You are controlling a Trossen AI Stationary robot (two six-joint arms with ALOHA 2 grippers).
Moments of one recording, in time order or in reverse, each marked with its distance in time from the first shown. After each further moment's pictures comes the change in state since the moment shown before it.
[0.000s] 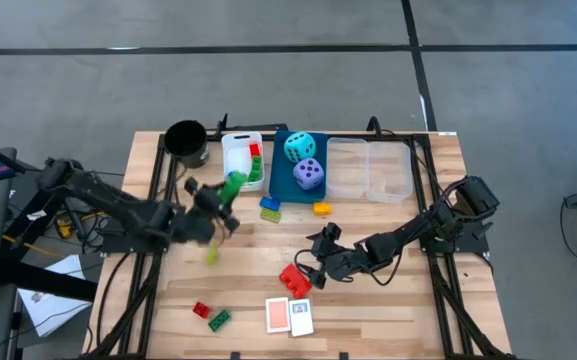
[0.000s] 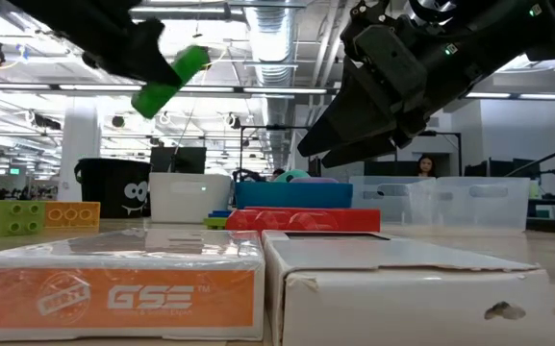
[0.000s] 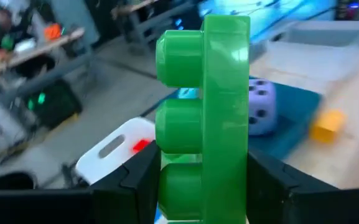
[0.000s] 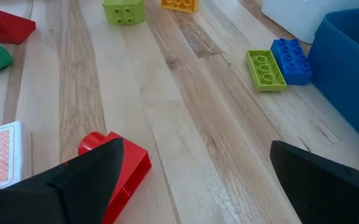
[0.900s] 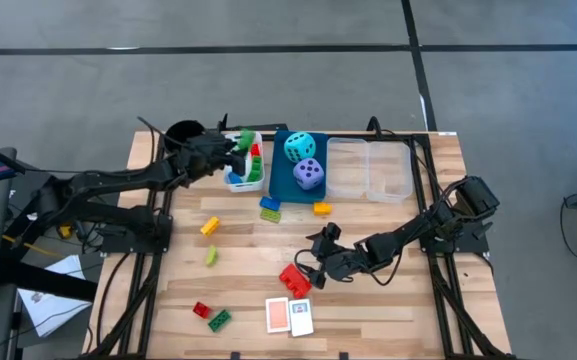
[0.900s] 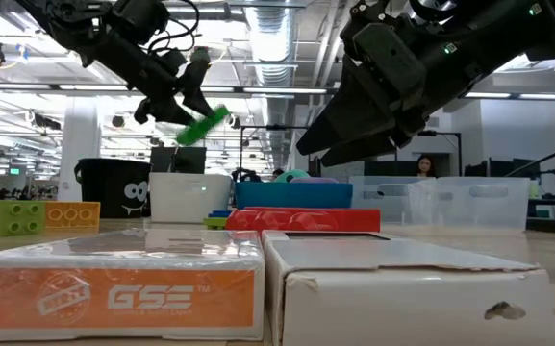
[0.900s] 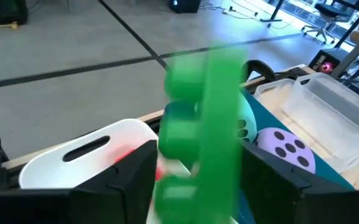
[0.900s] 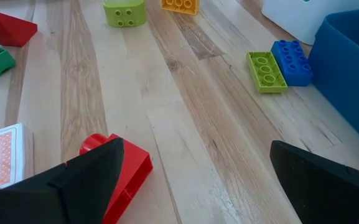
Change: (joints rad) left arm 0.805 0.064 0.000 0.343 0.855 0.004; right arm 0.000 0.000 0.000 0.007 0.000 0.000
